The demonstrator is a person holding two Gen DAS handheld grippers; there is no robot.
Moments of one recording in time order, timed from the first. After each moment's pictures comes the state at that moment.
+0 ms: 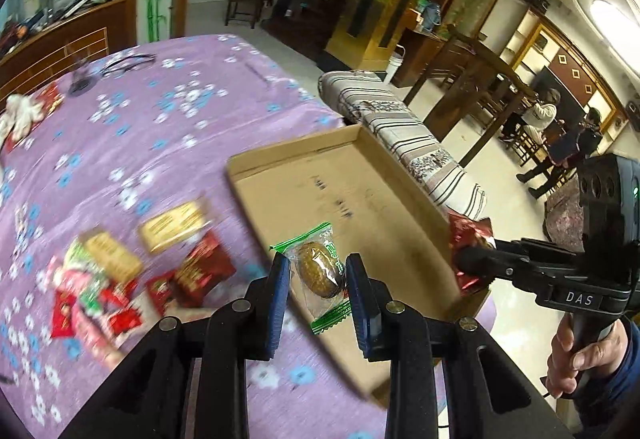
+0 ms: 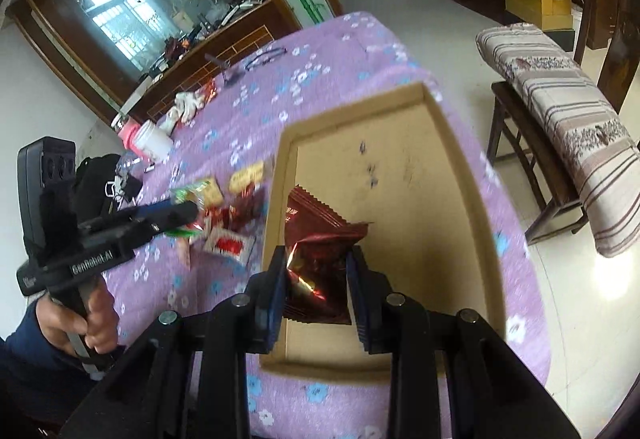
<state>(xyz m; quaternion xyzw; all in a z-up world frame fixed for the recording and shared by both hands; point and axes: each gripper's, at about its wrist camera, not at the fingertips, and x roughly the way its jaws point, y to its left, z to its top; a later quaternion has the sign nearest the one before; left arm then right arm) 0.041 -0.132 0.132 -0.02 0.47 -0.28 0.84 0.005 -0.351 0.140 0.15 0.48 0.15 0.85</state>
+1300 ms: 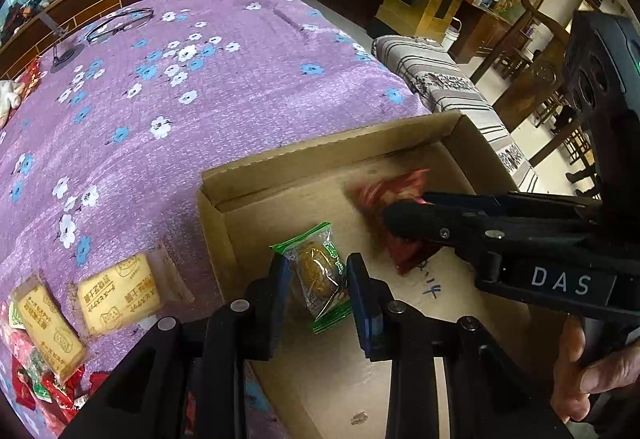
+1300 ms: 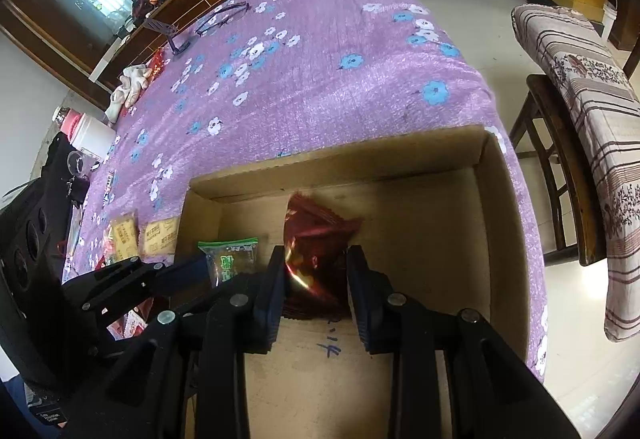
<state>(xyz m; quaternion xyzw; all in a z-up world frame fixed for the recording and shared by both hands) 0.148 -0.197 0.035 0.00 0.53 -0.19 0.83 0.184 -0.336 0.045 0.10 0.57 0.15 0.80</state>
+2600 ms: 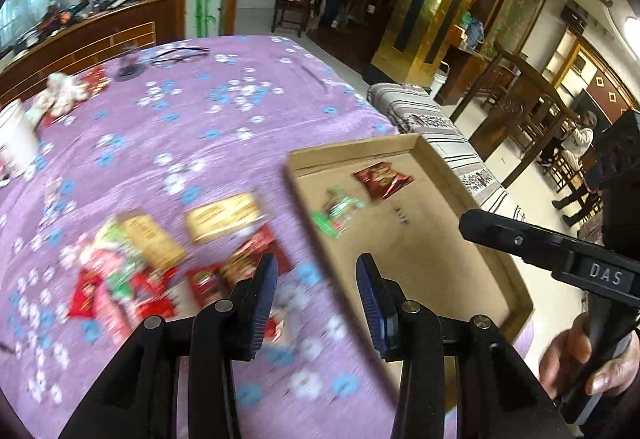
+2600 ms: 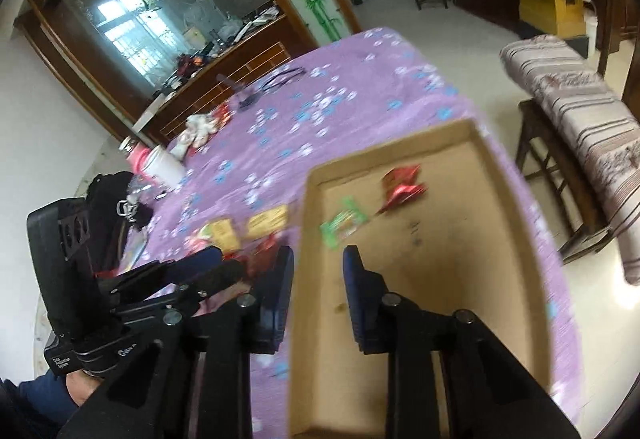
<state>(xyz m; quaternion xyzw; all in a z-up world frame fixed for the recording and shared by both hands) 0.035 -0.092 0.112 -0.03 0.45 -0.20 0.87 0.043 -0.305 0.130 0.17 0.46 0.18 0.85</state>
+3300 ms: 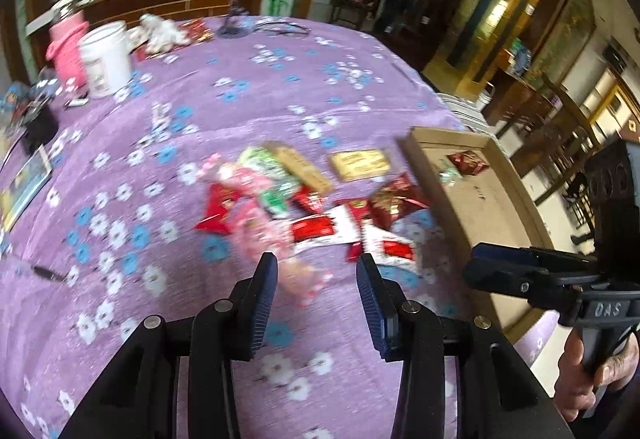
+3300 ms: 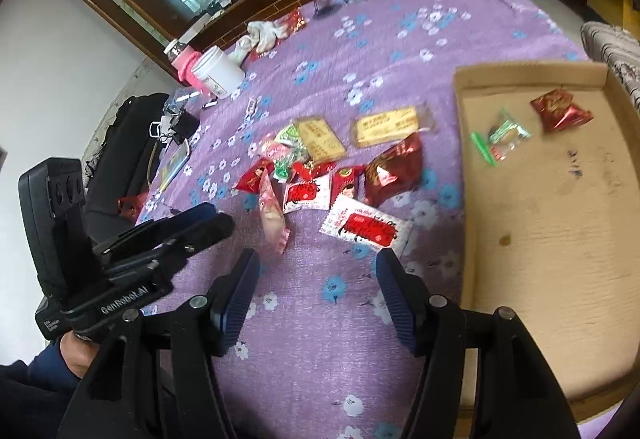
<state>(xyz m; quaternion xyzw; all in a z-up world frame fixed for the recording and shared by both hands) -0.003 0.041 0.089 -0.08 0.47 -0.11 0.87 0.026 -0.182 0.093 0.12 0.54 0.26 0.79</state>
